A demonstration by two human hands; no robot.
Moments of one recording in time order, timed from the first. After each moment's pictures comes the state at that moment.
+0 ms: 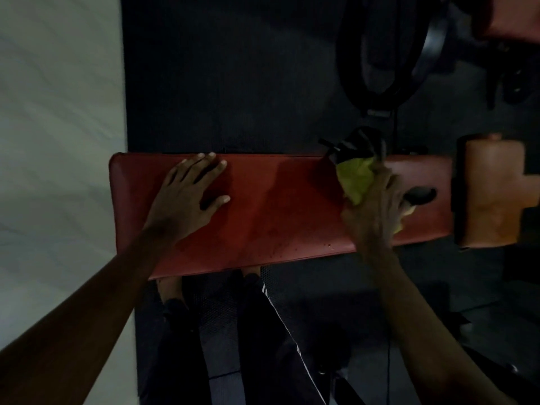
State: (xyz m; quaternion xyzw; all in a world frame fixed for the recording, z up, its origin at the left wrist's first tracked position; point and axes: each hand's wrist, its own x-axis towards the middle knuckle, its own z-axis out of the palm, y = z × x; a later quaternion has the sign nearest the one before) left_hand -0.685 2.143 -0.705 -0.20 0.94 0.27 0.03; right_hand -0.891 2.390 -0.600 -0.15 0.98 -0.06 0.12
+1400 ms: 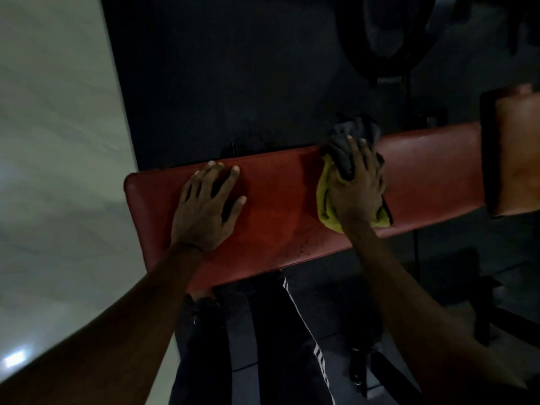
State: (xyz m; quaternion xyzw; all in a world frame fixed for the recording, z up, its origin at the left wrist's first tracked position) left_hand -0.683 2.143 -0.710 -0.20 0.95 0.24 0.00; right_hand -0.885 2.359 -0.672 -0.12 0.99 -0.09 0.04
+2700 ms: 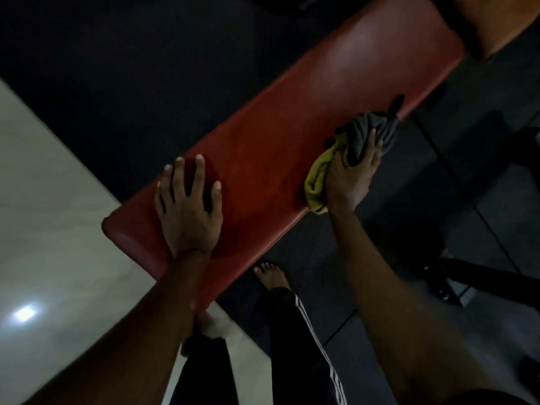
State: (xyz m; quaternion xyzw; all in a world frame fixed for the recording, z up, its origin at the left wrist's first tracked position) left_hand -0.688 2.145 -0.710 -0.17 0.96 0.20 0.02; right_hand -0.779 2.388 -0.685 0.34 0.88 -0.33 -0.09
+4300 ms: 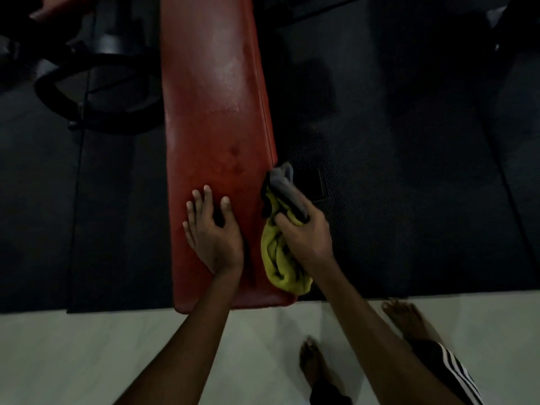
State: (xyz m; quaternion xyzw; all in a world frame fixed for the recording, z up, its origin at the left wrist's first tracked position) left_hand -0.690 2.131 -0.720 0.10 0.96 0.27 -0.02; right_hand -0.568 2.228 -0.719 0.43 0.54 -0.71 -0.14
